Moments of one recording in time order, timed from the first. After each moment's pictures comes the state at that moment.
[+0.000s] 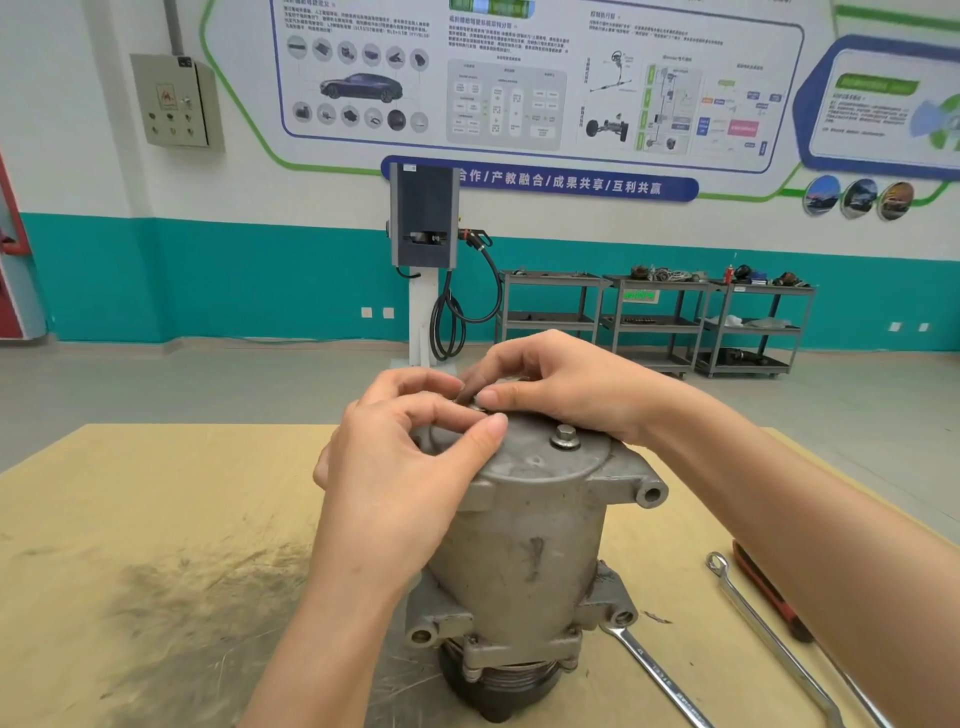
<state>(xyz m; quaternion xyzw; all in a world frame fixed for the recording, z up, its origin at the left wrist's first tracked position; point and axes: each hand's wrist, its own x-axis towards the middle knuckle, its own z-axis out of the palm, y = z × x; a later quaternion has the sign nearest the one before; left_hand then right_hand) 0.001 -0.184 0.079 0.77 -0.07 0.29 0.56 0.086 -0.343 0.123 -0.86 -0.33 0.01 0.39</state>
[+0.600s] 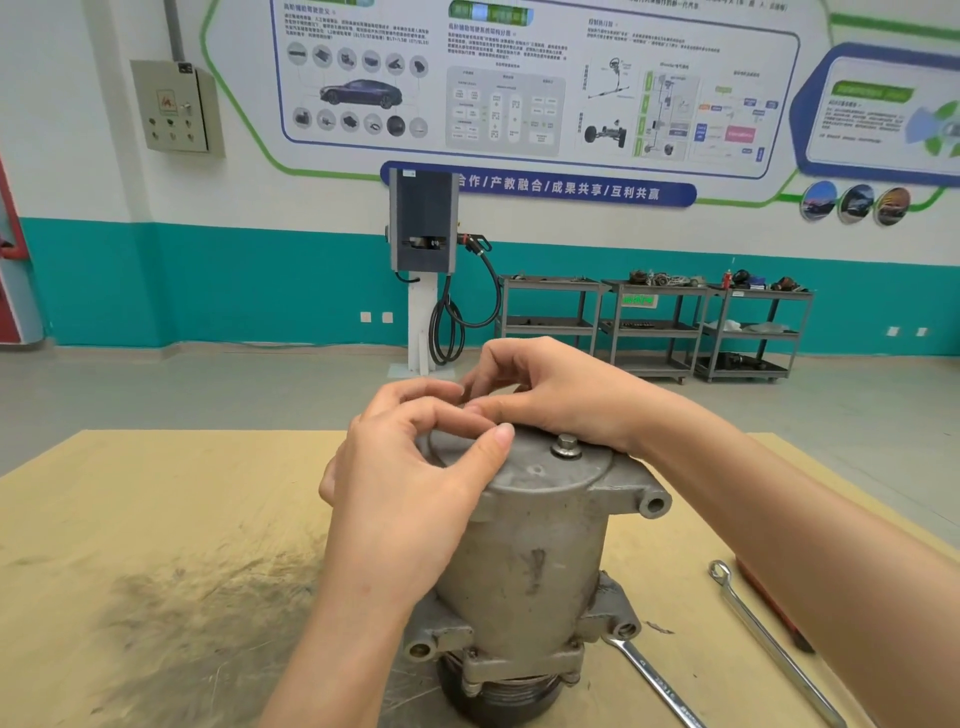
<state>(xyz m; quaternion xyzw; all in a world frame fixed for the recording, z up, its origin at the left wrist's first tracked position) 0.003 -0.189 0.076 0.76 -0.07 0.30 0.57 0.088 -0.338 0.123 -0.86 -0.34 -0.01 0.37</state>
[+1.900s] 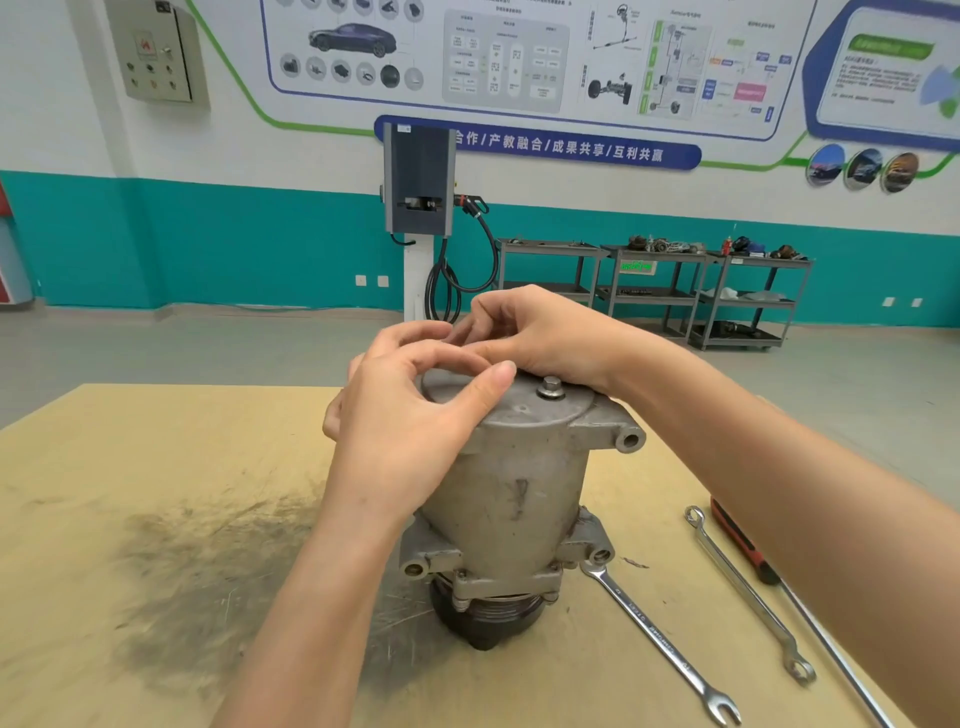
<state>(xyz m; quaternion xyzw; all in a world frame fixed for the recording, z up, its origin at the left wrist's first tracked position) 0.003 -0.188 0.074 0.79 -0.09 0.27 0.55 0.084 -0.334 0.126 -0.88 -0.32 0.00 0.36</state>
